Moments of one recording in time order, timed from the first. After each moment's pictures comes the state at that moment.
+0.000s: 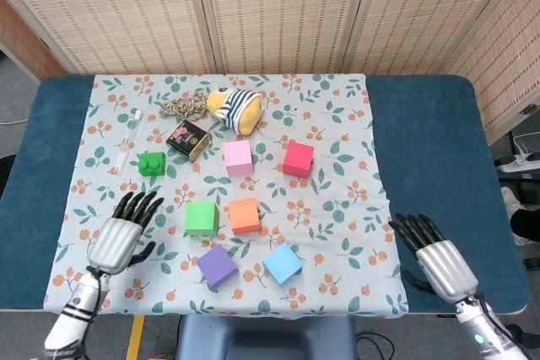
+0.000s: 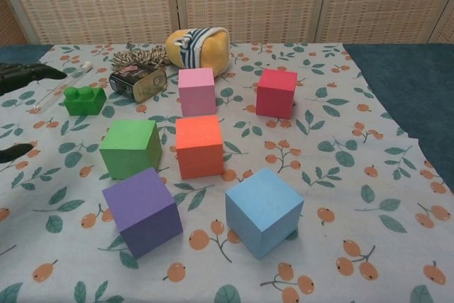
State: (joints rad) left arm -0.44 -1.32 0.11 -1.68 1.41 1.41 0.33; right arm 0.18 -1.11 -0.06 -1.70 -1.71 1.31 -0.08
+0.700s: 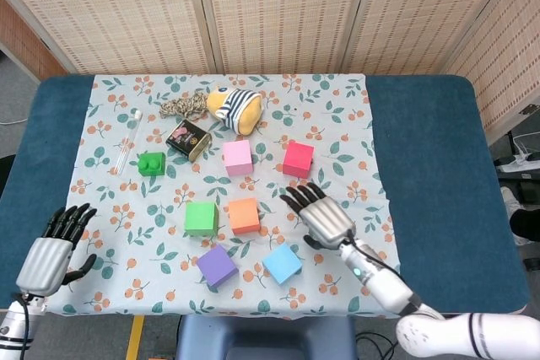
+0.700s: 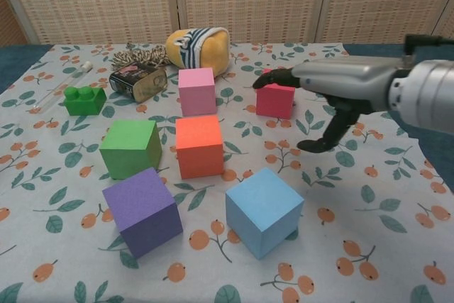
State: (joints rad) left arm -0.24 -1.23 0.12 -1.44 1.53 1.52 -0.03; right arm 0.73 -1.39 0.20 -1.91 -0.92 0.90 -0.75
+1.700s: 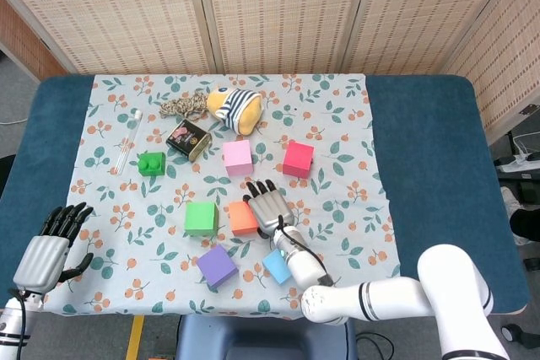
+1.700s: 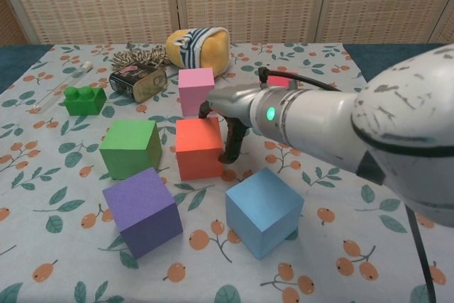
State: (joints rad) left arm -0.21 -1.21 0.05 -1.45 1.54 1.43 -0.05; right arm 1.15 -1.77 0.27 -1.59 -0.33 1.04 -0.96
